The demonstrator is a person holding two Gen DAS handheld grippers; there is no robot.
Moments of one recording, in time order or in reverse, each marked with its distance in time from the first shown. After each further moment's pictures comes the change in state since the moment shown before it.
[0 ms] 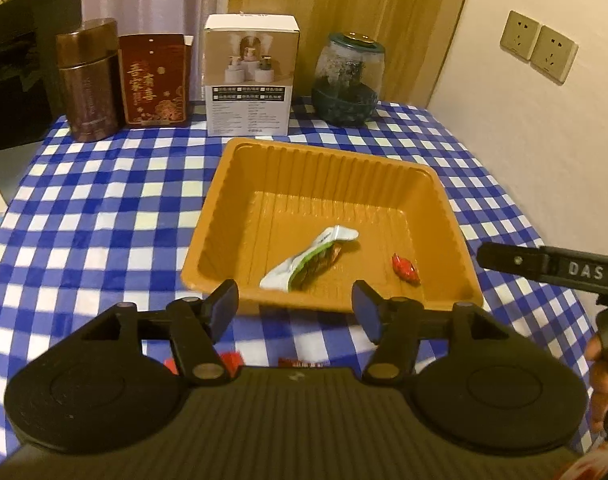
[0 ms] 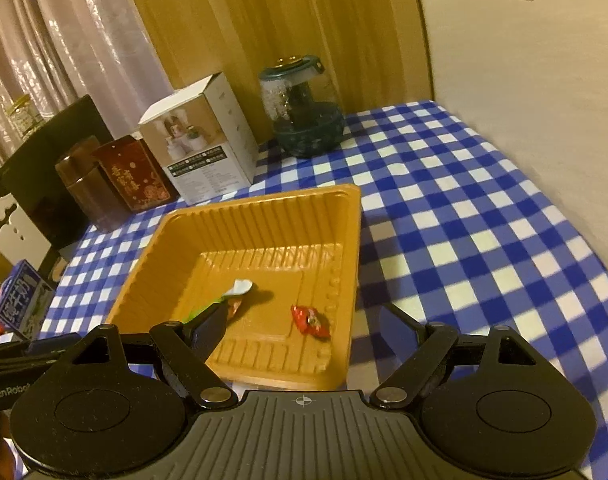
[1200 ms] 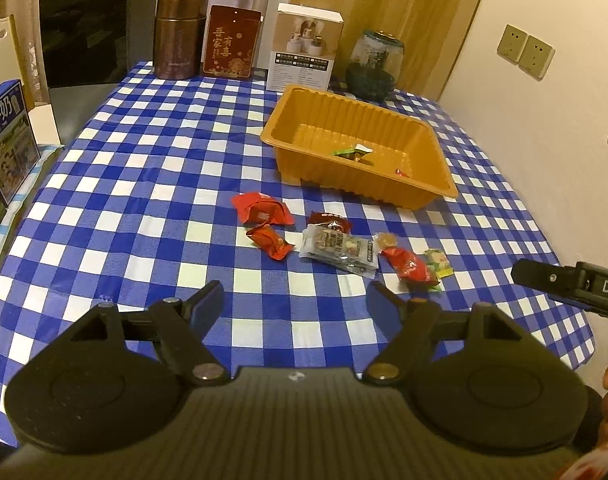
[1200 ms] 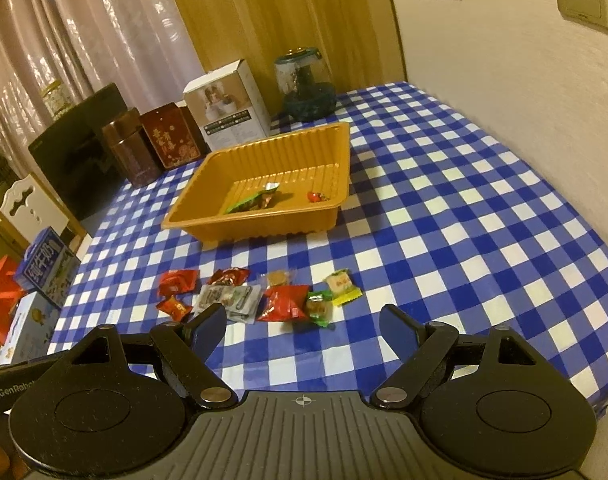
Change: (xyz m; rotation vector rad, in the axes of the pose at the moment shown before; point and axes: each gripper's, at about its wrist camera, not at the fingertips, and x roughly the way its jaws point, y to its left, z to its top) left arm -0.129 0.019 -0.138 -0.117 -0.018 0.047; right arm -0.128 0.039 -0.123 0.023 -0.010 -0.028
